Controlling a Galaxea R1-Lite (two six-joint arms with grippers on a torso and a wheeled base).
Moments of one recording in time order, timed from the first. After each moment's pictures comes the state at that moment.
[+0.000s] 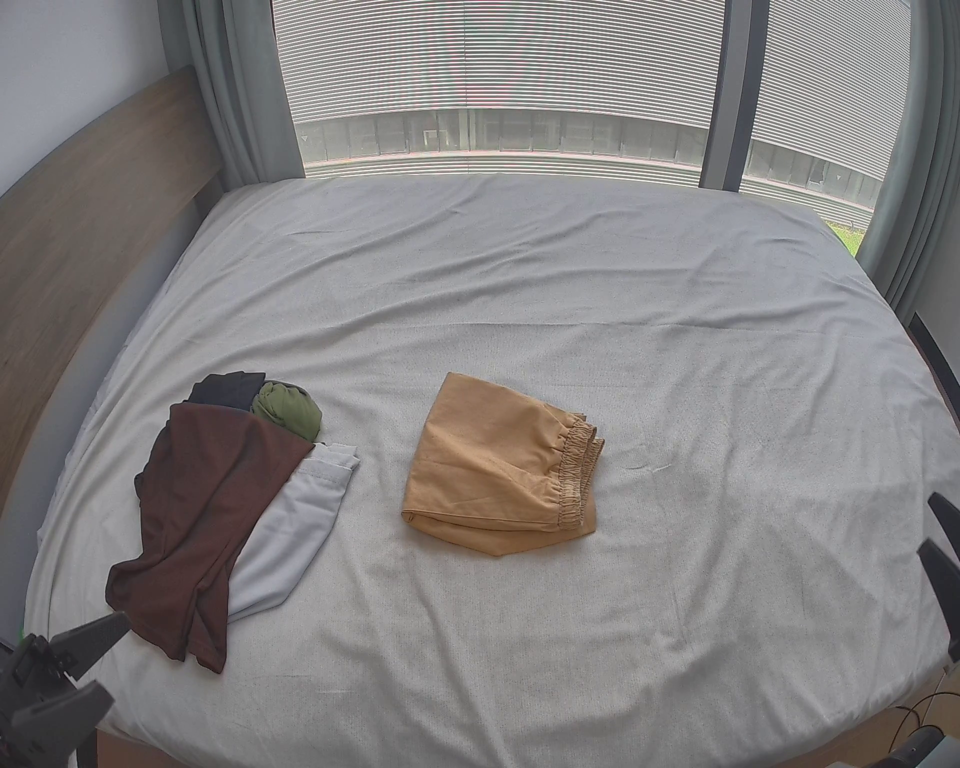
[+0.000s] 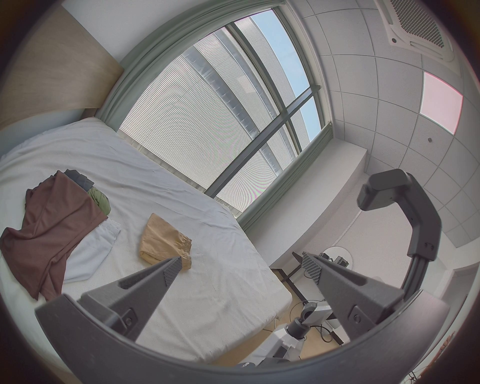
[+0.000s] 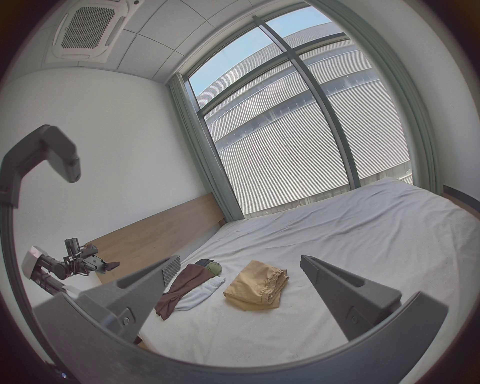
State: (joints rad) left arm -0.21 0.51 -0.08 -0.58 -0.58 -0.64; right arm 0.05 0.64 -0.02 -0.82 0.45 0.33
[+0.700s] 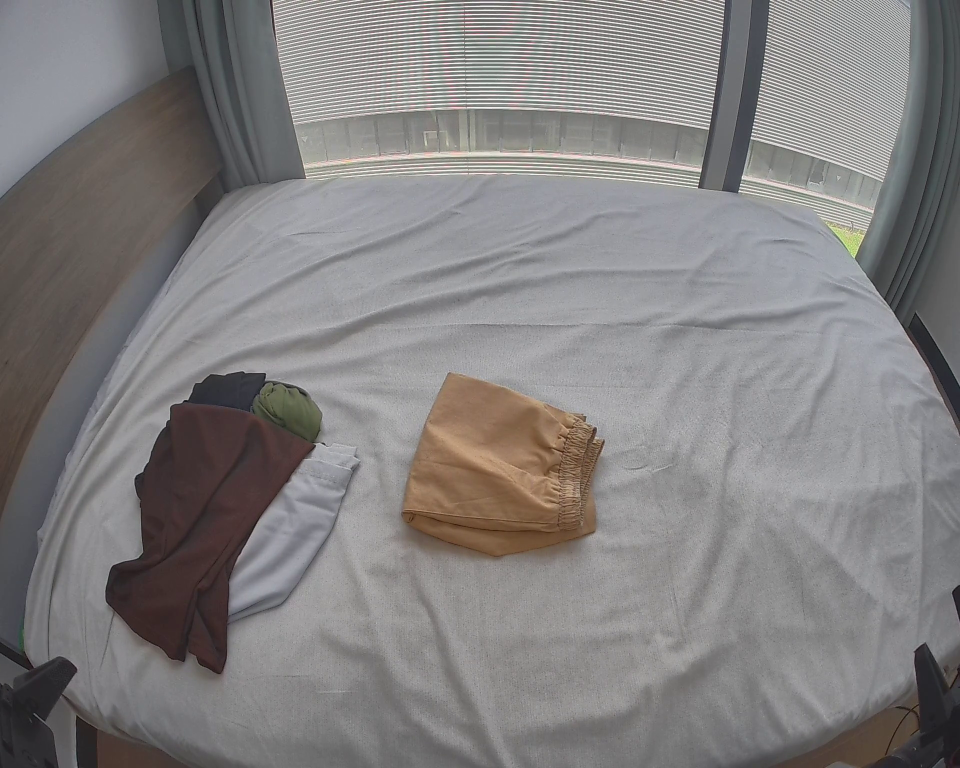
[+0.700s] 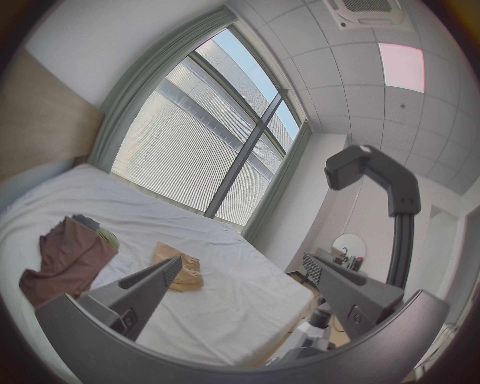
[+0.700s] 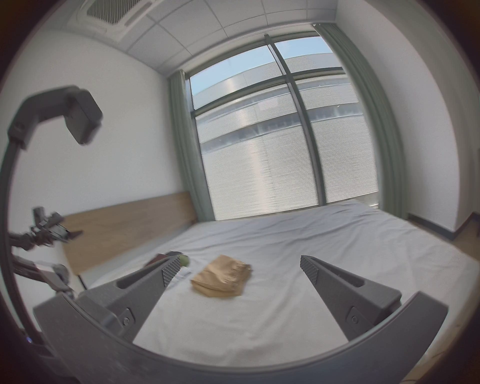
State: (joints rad) left arm -0.19 0.11 -0.13 -0.26 -0.55 -0.47; right arm 0.01 0.03 -0.02 -0.21 0.29 0.18
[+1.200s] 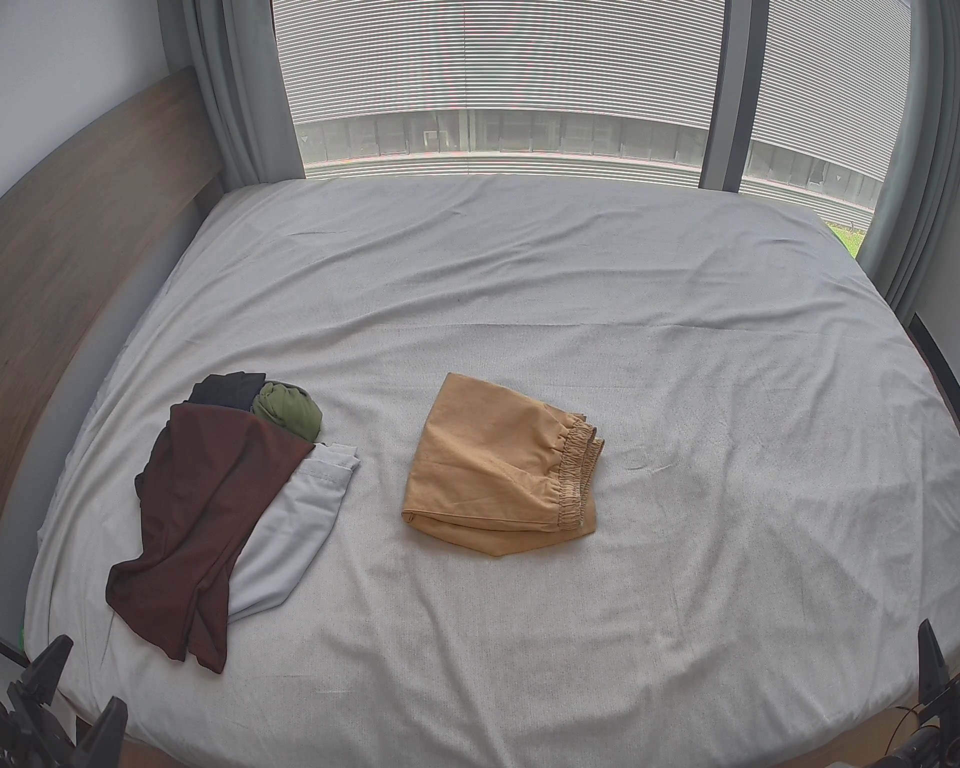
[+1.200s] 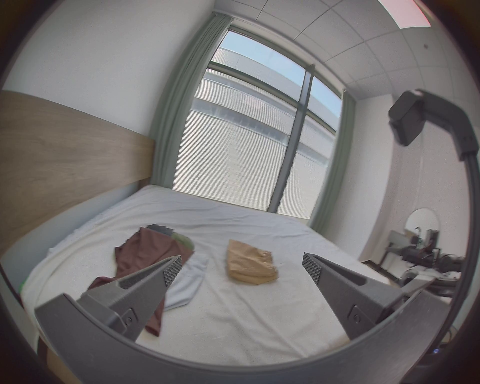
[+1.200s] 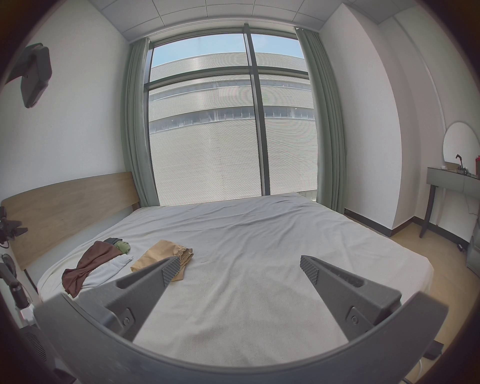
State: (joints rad) left arm -0.10 0.09 -0.02 -0.17 -0.23 -0.24; right arm 0.00 0.01 -0.02 -0.05 -0.08 0.10
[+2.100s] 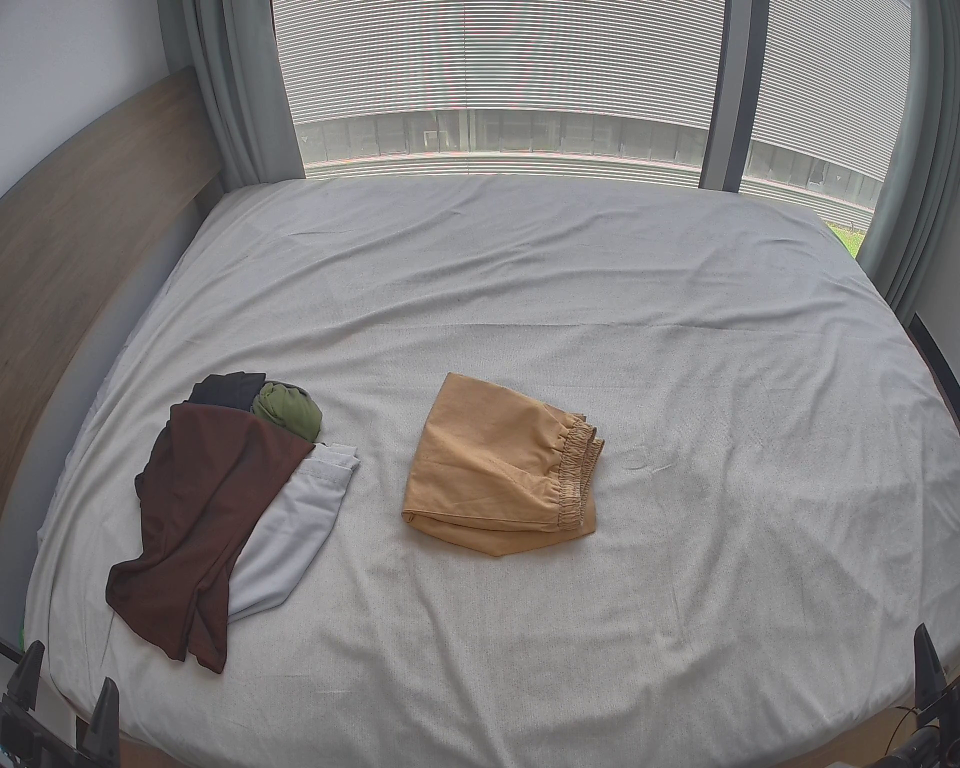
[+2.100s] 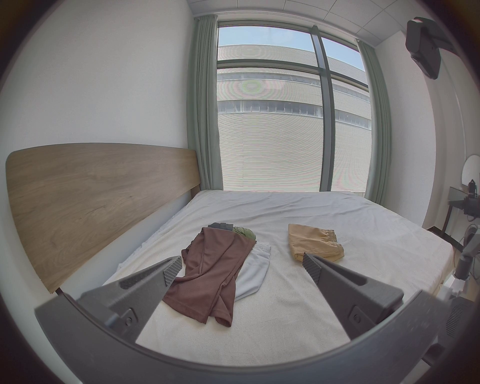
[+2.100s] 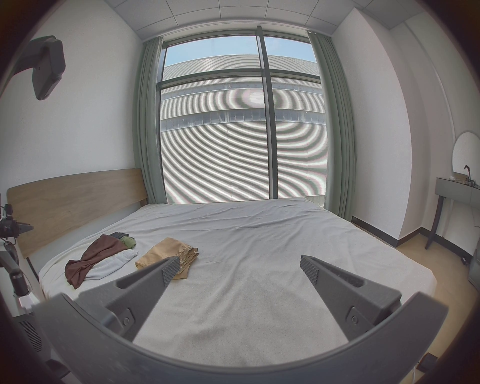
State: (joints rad) left arm 0.00 0.02 -0.02 0.00 0.02 0.00; right arm 0.00 0.01 -0.02 -0.07 -0.03 0.05
